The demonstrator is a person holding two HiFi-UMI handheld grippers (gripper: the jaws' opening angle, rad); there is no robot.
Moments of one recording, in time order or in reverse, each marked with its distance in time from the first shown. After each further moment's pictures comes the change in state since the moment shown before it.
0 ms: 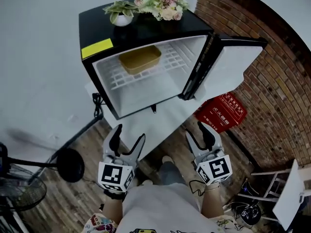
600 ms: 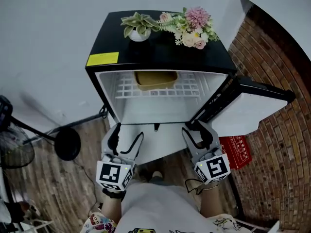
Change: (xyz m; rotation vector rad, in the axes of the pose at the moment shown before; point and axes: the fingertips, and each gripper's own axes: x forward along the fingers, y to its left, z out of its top) left arm 0.059 0.013 0.030 -0.022 -0.076 0.387; right arm 0.109 -0.065 0.040 -0.105 -0.095 0.404
